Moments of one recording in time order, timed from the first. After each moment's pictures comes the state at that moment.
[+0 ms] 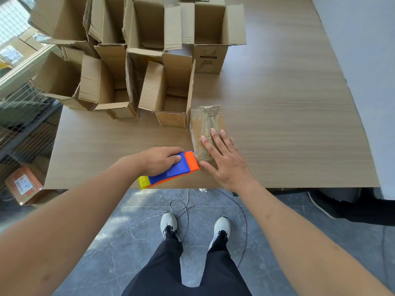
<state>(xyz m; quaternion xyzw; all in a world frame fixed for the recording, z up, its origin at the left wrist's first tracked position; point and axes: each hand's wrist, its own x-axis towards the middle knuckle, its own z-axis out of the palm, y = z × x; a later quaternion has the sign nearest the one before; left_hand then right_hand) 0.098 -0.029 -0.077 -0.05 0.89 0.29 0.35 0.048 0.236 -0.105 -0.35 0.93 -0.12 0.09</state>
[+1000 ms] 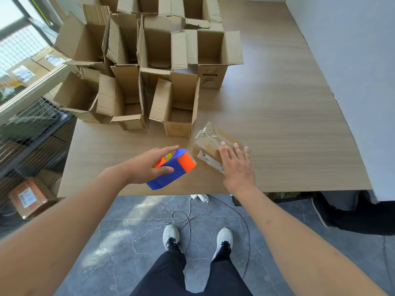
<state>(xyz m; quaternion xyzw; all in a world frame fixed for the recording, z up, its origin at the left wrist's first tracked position) 0.137 -0.077 -0.039 -0.01 0.89 0.37 0.27 0.068 0.221 -0.067 -0.23 0.97 -0.03 0.11</state>
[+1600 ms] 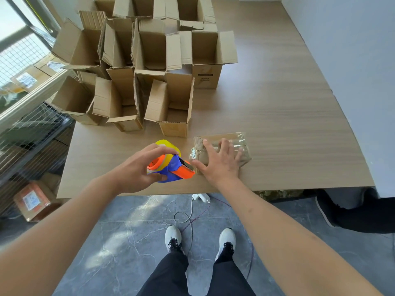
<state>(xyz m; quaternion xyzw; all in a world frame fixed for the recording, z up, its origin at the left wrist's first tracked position) 0.160 -0.062 -0.013 0.11 0.89 0.43 0.10 0.067 0.185 -0.065 -0.13 0.98 -0.08 0.15</state>
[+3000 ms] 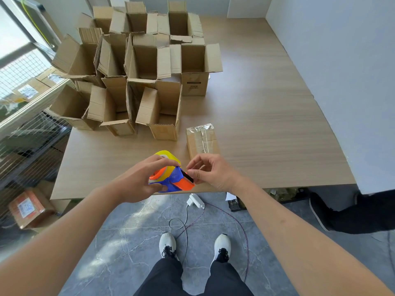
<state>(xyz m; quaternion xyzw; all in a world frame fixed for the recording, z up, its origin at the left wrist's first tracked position) 0.181 -0.013 -0.005 0.12 0.91 0.39 0.11 0.091 0.244 0.004 -0.17 0.71 -0.57 0.37</state>
